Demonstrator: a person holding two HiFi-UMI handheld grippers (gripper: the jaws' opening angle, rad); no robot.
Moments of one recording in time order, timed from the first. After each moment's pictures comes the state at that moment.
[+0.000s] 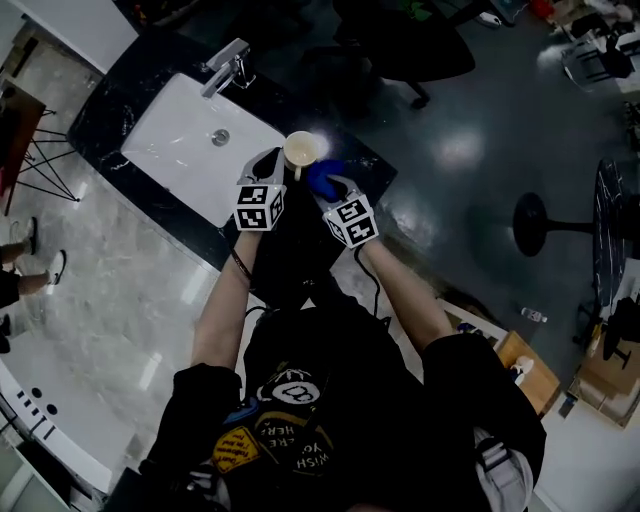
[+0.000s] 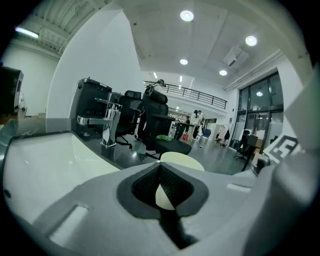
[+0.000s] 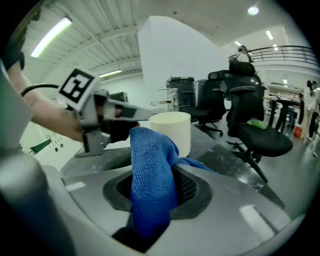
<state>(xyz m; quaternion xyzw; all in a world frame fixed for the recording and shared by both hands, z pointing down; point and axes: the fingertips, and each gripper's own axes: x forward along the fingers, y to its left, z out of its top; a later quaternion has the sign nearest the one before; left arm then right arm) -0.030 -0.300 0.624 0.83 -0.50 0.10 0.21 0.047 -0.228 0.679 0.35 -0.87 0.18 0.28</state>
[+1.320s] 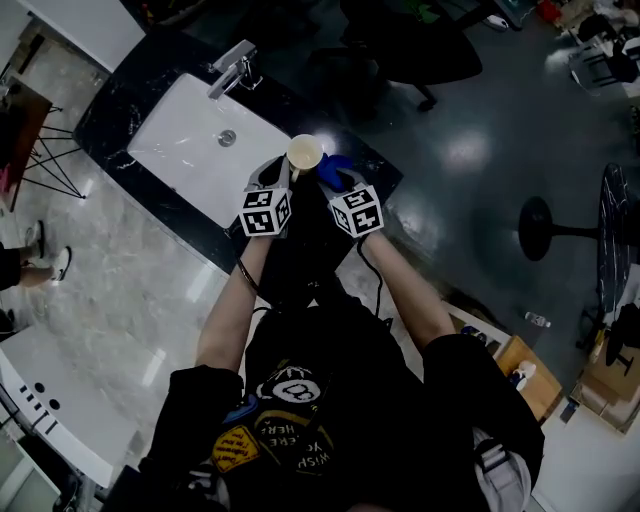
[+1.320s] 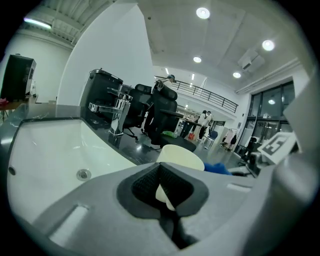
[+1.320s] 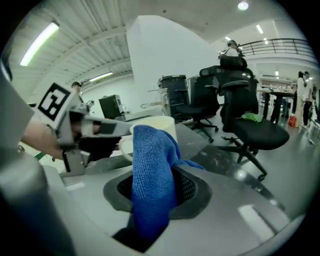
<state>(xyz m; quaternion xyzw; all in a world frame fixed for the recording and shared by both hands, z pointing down) -0.033 -0.288 0.640 0.80 -0.52 0.09 0.28 0.054 -0.256 0.675 0.38 -0.86 0.22 0.27</state>
